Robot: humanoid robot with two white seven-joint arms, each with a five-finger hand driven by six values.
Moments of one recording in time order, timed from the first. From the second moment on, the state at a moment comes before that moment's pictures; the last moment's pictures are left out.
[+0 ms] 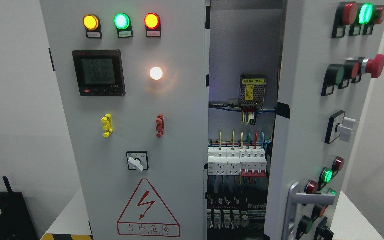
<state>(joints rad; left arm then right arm) 0.50 0.17 -0.03 -0.71 0.49 -0.11 -0.30 0.07 0.12 0.04 -0.08 0.06 0.05 0.04</state>
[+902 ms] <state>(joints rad) 0.80 0.89 0.52 -1.36 1.45 -0.16 -0.65 0.07 0.12 0.04 -0.08 0.06 0.05 0.04</state>
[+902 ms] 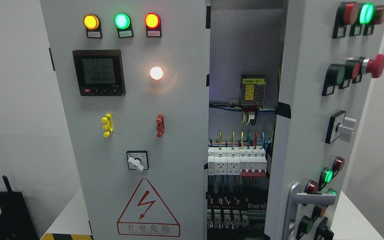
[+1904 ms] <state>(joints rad) 0.54 1.34 0.60 -1.56 1.58 -0.15 -0.84 0.07 0.12 0.04 -0.08 0.06 0.05 0.04</state>
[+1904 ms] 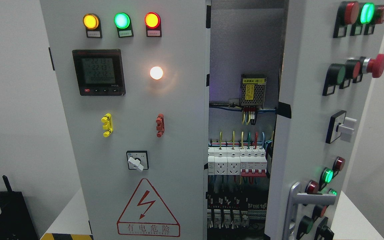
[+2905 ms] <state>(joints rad) -0.53 1.34 -0.38 -1.67 1.55 -0.08 -0.82 0.07 0.12 0.04 -0.08 0.06 0.05 0.04</state>
